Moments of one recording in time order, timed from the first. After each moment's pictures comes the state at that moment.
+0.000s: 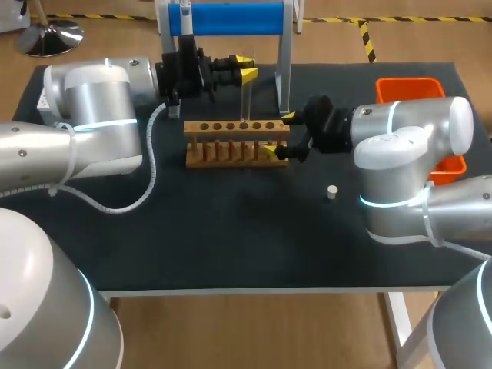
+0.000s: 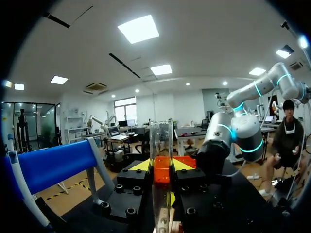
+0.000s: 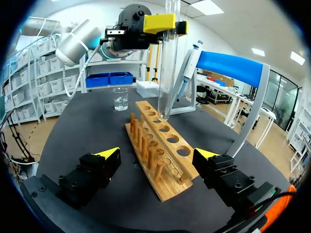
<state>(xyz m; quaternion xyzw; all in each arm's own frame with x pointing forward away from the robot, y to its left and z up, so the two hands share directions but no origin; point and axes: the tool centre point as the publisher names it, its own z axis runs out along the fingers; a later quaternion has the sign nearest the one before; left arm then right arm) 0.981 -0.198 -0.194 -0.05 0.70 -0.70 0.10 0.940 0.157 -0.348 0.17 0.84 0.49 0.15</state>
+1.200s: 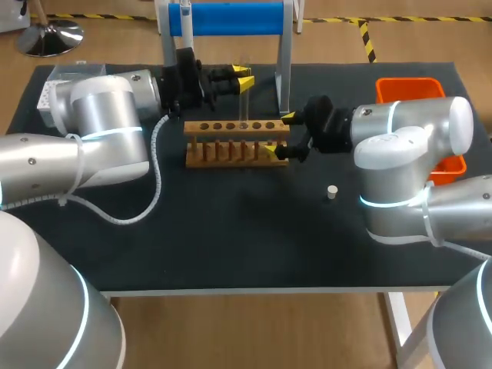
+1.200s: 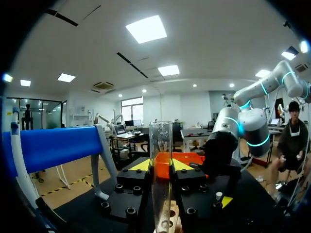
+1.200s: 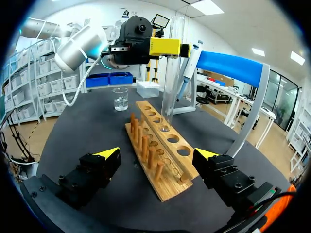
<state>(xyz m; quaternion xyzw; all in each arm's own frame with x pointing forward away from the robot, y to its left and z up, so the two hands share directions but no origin) 0.994 -0.193 -0.224 -0.08 0.70 -0.70 0.11 0.940 0.157 -0.348 0.17 0.84 0.49 0.15</state>
